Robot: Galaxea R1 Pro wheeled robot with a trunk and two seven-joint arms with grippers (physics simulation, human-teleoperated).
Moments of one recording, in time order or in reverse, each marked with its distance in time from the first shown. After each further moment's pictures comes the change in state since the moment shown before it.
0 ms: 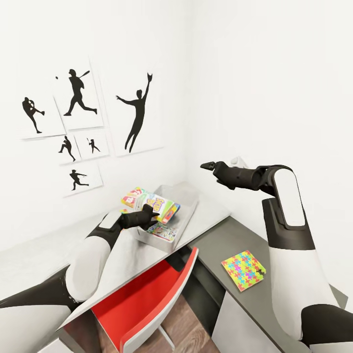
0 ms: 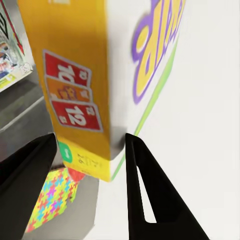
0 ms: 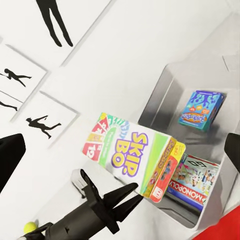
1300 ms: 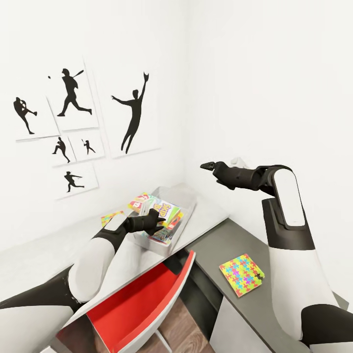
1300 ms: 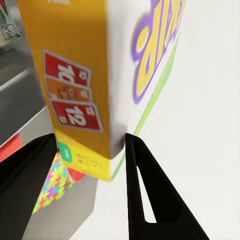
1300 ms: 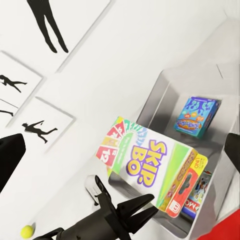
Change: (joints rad) left arm -0.001 -0.020 0.000 0.058 -0.001 0.012 0.009; right arm 0.000 0.000 0.001 0.000 0.000 0.000 0.000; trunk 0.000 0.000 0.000
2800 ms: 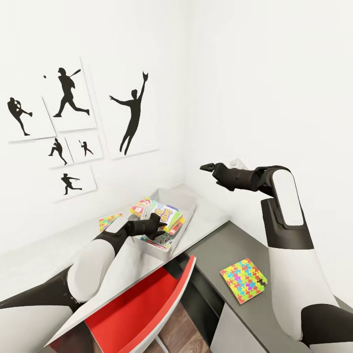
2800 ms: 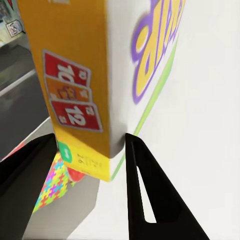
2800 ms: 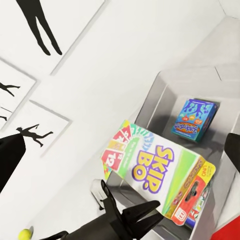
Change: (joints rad) left arm 0.001 0.007 0.003 0.055 0.003 -0.001 0.008; right arm 0.000 0.000 0.000 0.020 0.000 0.000 0.000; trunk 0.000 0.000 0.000
